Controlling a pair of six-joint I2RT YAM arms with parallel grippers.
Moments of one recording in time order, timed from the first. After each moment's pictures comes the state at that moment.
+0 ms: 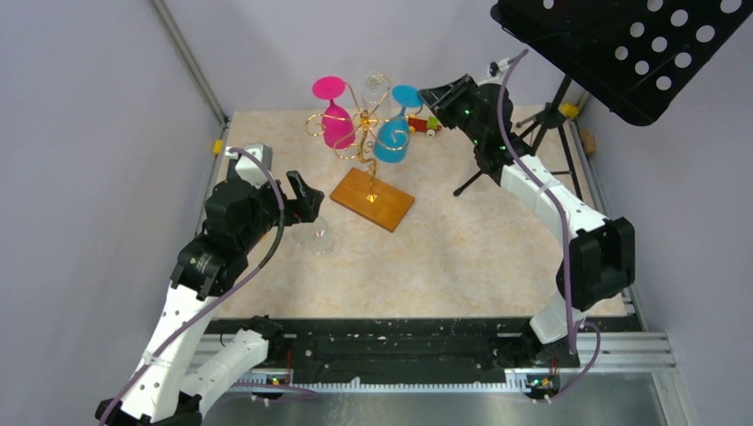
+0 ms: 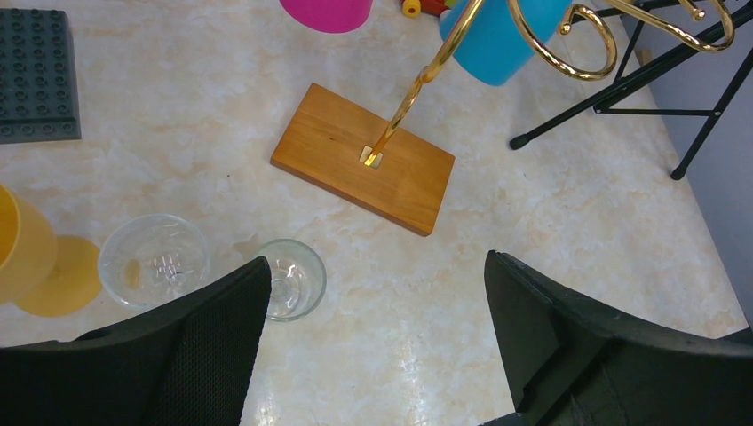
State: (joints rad) left arm -0.39 0.78 1.09 -0.63 -0.04 -0.39; right arm 0.42 1.62 1.44 0.12 -0.01 1.03
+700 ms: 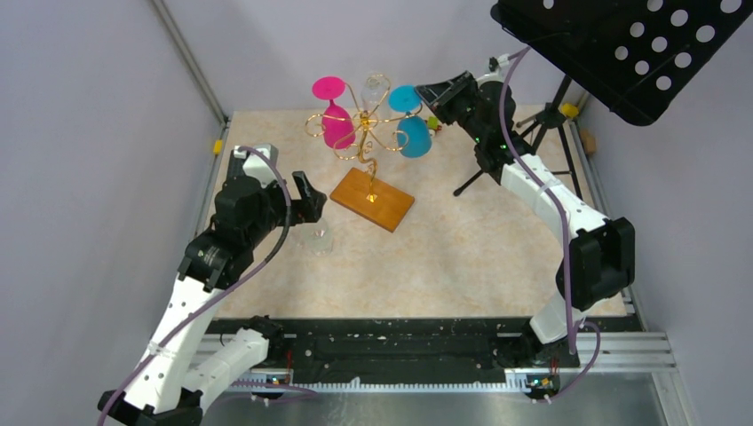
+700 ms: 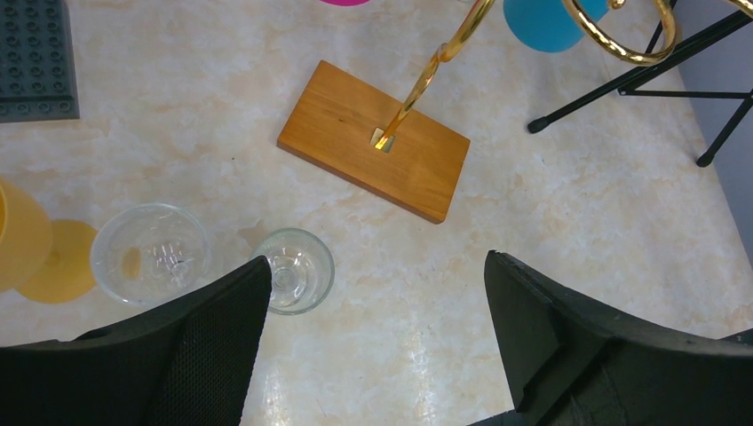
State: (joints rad) left arm -0.39 0.81 1.07 -0.63 -0.04 -0.39; right arm 0.42 1.63 1.46 0.18 -0.08 1.08
